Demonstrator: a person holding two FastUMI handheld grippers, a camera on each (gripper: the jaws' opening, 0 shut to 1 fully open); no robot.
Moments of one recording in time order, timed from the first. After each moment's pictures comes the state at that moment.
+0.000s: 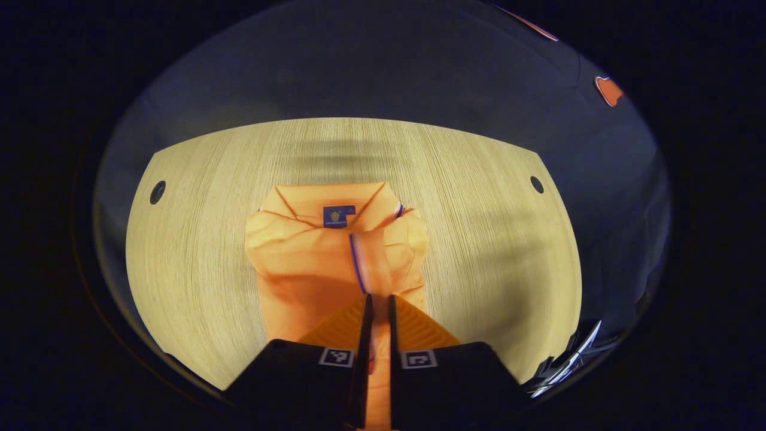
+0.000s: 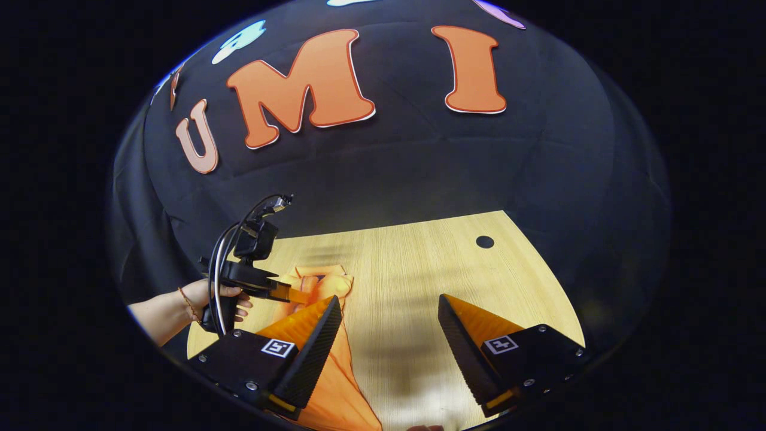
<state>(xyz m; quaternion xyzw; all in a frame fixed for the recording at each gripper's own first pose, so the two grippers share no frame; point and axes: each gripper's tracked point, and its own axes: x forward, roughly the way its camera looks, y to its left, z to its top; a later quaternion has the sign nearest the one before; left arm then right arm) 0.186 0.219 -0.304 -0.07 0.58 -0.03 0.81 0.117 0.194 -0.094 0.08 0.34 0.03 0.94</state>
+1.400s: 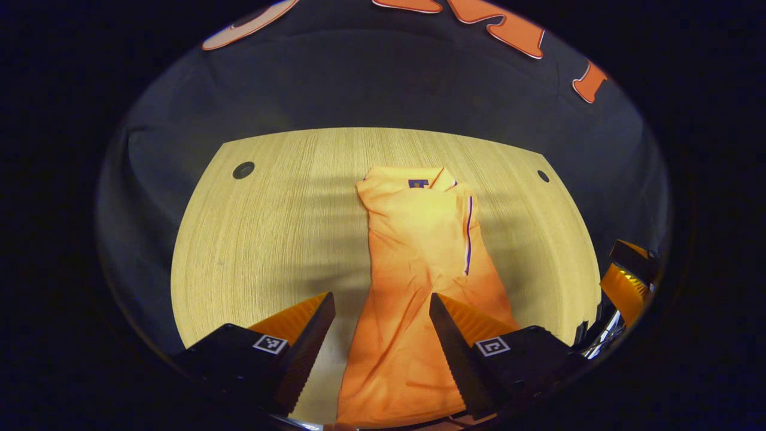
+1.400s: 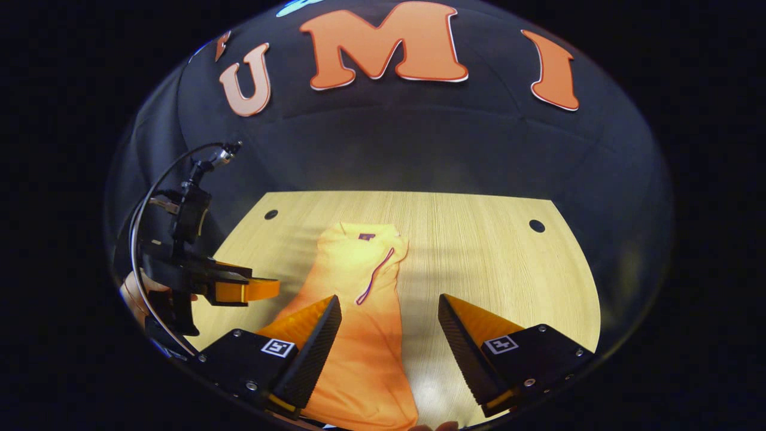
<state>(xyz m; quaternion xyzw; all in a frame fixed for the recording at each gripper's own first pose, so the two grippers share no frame) 0.034 0.346 -0.248 -0.04 0.53 0.02 0.85 0.068 0.318 -0.140 0.00 0.41 0.11 0.91</state>
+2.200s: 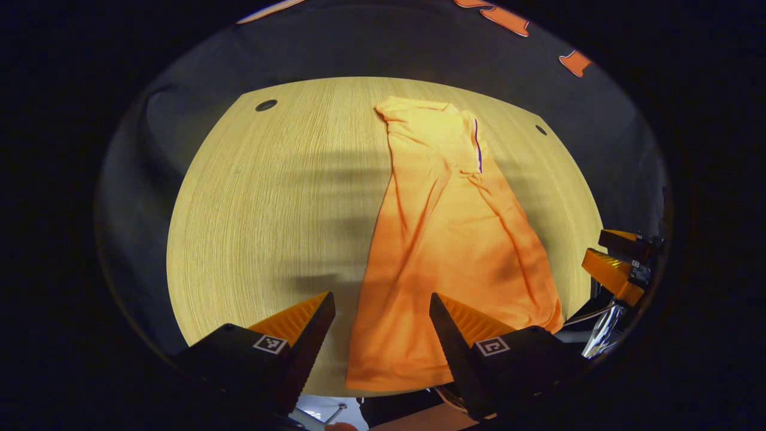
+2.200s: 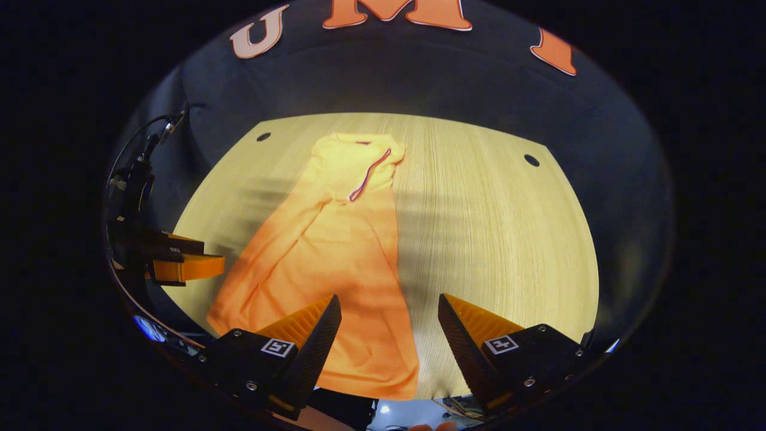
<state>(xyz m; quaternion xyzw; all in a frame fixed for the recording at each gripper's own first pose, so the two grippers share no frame) -0.132 0.356 -0.289 -0.04 0.59 0.02 0.80 -0.065 0.299 -0.216 -0.06 0.54 0.10 0.83</state>
